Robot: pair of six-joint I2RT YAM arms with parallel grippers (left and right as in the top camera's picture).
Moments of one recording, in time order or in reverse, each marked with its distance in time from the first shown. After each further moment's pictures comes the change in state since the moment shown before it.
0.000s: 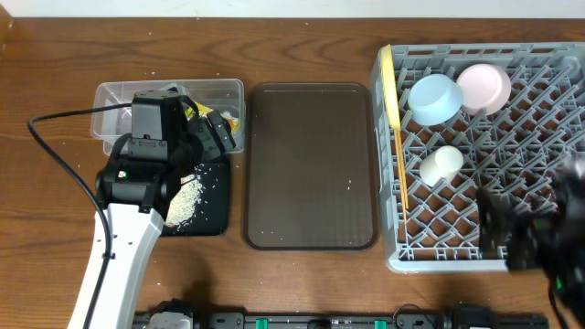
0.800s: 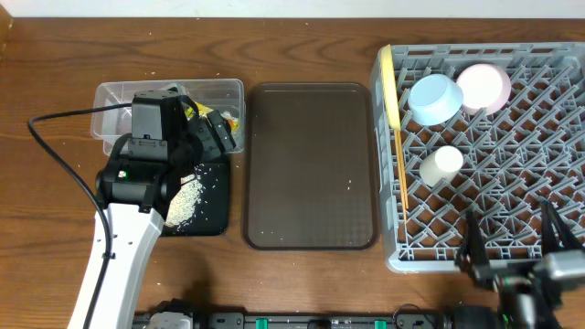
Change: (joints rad) left arm 0.000 0.000 0.000 0.000 0.000 0.000; right arm 0.008 -0.732 -0.929 0.895 -0.008 0.009
